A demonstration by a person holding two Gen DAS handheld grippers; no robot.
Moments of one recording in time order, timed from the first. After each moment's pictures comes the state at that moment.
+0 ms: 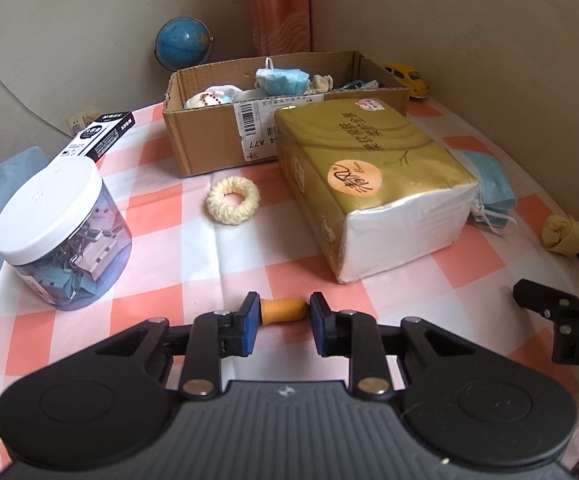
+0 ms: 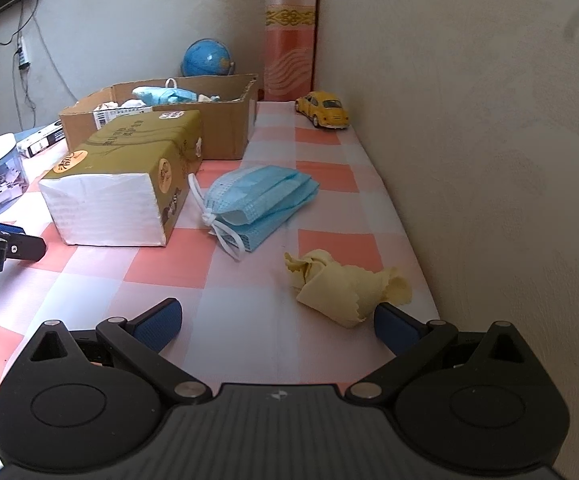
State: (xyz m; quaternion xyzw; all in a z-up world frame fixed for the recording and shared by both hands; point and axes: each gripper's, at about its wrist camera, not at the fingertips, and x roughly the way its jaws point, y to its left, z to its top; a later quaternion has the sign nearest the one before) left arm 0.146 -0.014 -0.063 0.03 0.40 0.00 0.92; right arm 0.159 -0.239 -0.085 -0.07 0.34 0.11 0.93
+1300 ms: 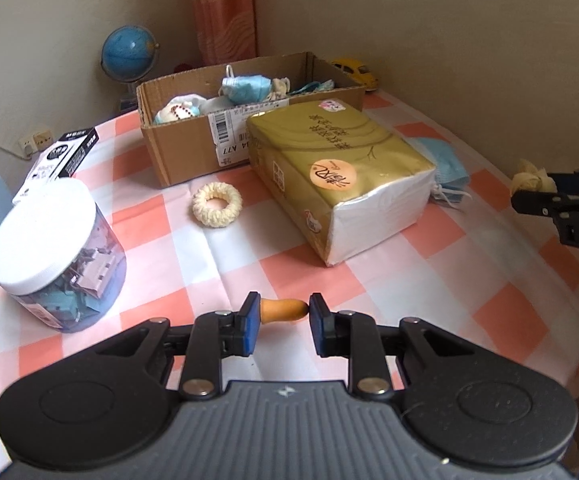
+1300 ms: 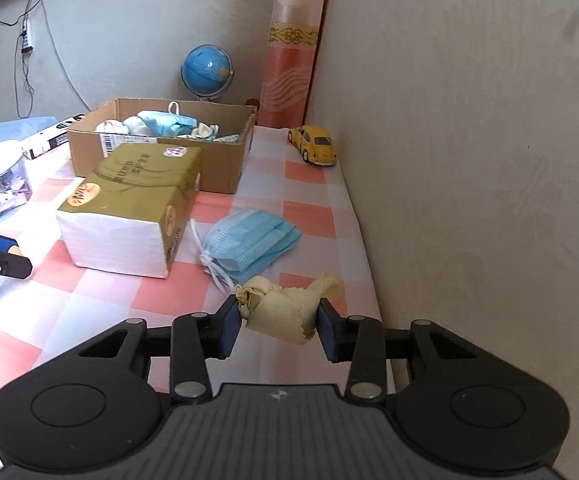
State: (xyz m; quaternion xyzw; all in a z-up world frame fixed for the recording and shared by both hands) left arm 0.132 0.010 -0.044 0.06 0.41 -0.09 0.91; right arm 0.148 -0.232 -0.035 -0.12 0.33 0.10 0.93
